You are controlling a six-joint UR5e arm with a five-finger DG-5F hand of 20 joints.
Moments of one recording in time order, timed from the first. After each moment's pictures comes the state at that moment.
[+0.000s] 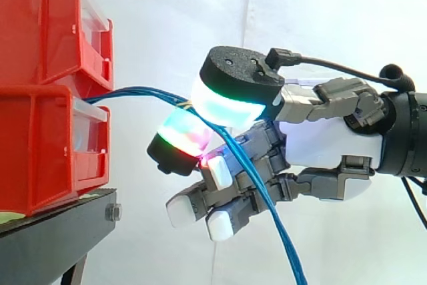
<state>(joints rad) 0.15 -2.32 -1.17 -2.68 -1.24 -0.27</state>
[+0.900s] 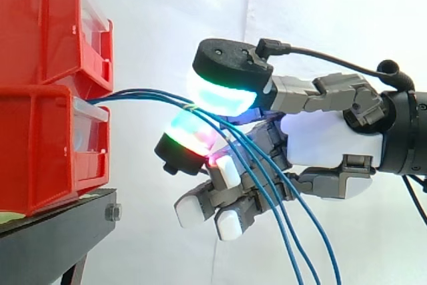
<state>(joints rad) 0.14 -2.32 -1.17 -2.70 -1.24 -0.27</state>
